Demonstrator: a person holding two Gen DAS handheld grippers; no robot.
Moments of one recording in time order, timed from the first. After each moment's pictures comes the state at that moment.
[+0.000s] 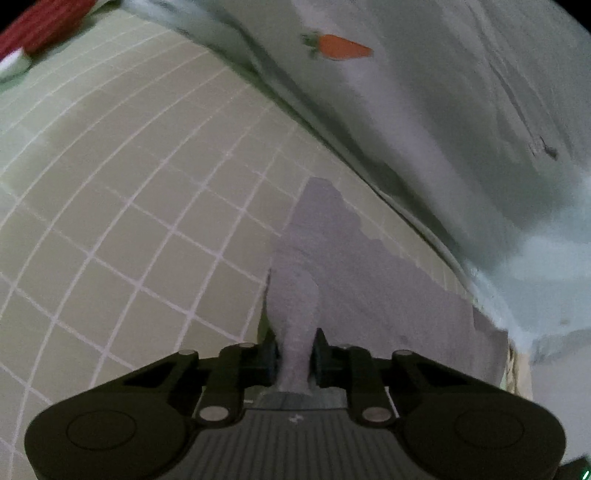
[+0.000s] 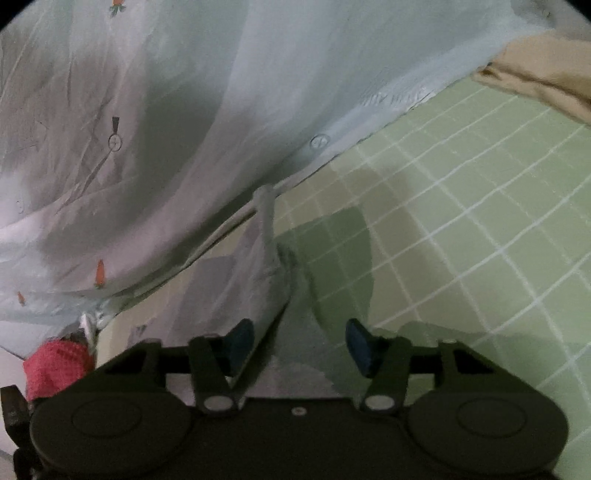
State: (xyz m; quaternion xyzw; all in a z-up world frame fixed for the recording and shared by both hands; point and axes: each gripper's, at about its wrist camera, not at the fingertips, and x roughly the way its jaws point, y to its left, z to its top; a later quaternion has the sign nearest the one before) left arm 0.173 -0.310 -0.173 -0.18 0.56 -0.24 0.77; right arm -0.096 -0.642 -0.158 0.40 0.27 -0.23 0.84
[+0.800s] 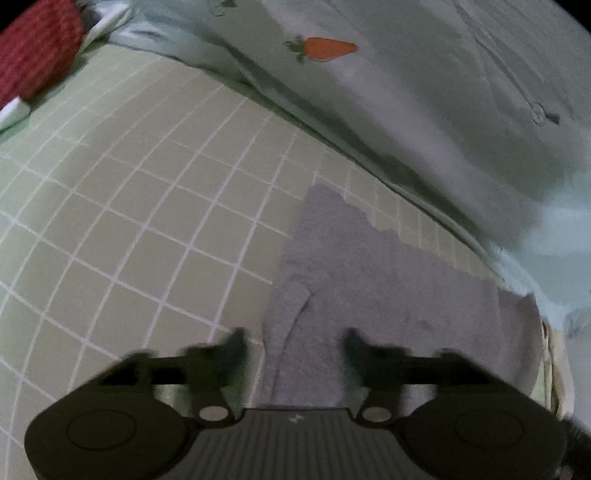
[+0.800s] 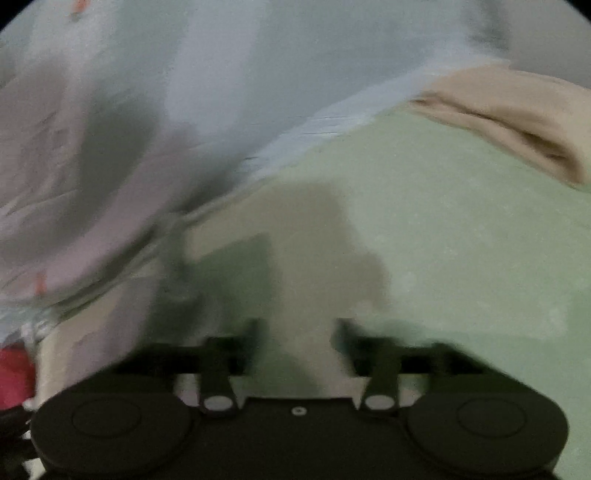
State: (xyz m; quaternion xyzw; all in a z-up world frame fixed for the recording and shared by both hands) left arm 0.160 -0.319 -0.162 -0.09 0.54 -0.25 0.80; right arm -0.103 -0.653 -0.158 0.37 0.29 -0.28 0.83
